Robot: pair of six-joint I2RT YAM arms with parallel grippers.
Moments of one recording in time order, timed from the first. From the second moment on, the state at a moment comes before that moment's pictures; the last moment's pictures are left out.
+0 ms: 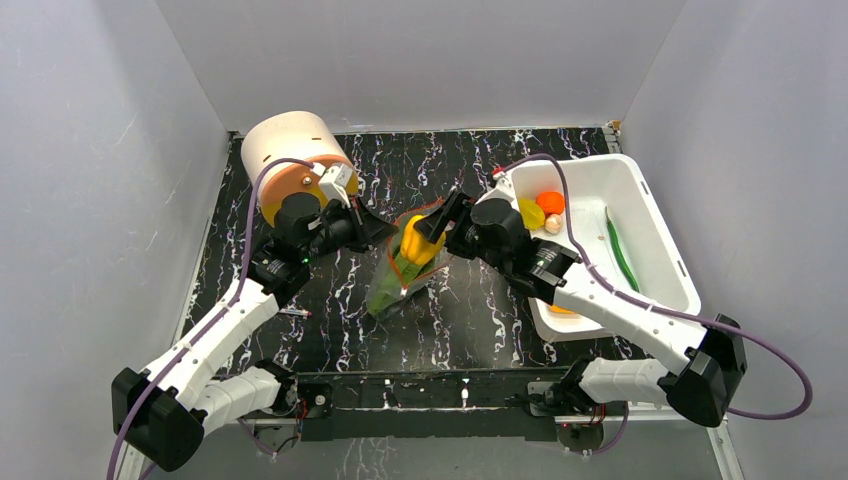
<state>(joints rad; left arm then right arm) -0.51 1.03 0.85 -0.12 0.36 -0.60 0.83 1.18 1.01 -0.21 0.20 0.97</state>
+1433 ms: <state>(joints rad) -0.51 1.06 0.89 -0.26 0.27 -0.32 0.91 1.14 1.15 -0.48 0.33 0.42</state>
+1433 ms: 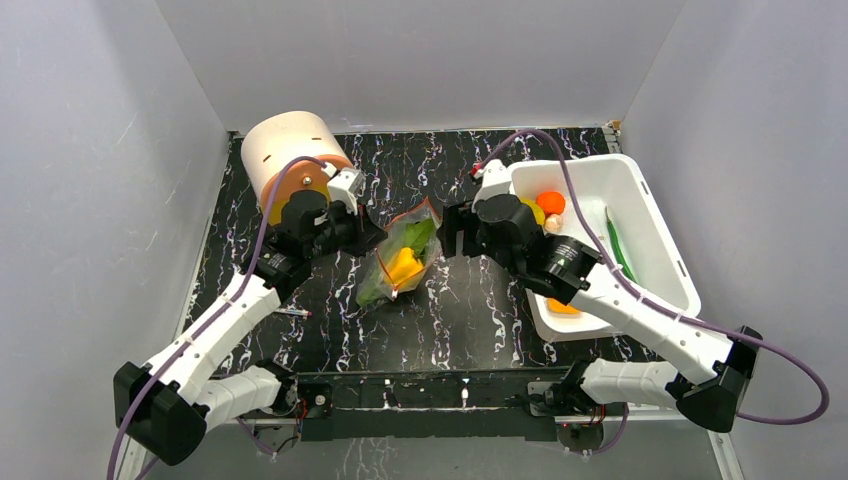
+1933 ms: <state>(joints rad) -0.51 0.94 0.84 -0.30 0.31 -0.16 0.52 1.18 1.16 -0.46 0.48 0.21</state>
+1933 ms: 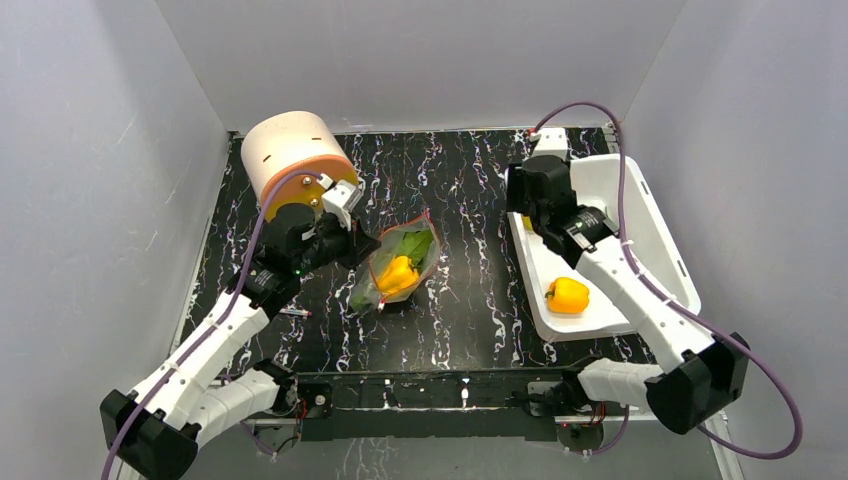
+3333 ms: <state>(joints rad) -0.51 0.89 0.78 -0.28 0.37 -0.16 0.01 1.74 1.04 0.00 0.17 0.16</state>
